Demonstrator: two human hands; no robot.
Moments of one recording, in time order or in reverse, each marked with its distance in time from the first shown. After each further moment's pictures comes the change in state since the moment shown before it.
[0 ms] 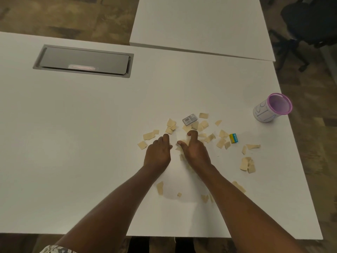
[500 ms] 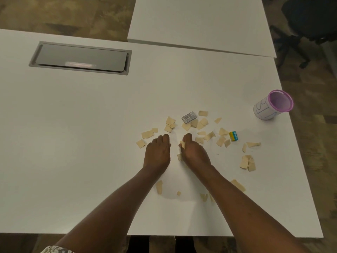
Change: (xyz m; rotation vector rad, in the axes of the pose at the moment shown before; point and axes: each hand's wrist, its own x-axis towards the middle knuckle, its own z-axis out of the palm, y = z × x) left_hand -0.004 0.001 0.006 0.111 0.091 0.045; right_hand 0.001 0.012 0.011 -0.293 -0.024 -0.131
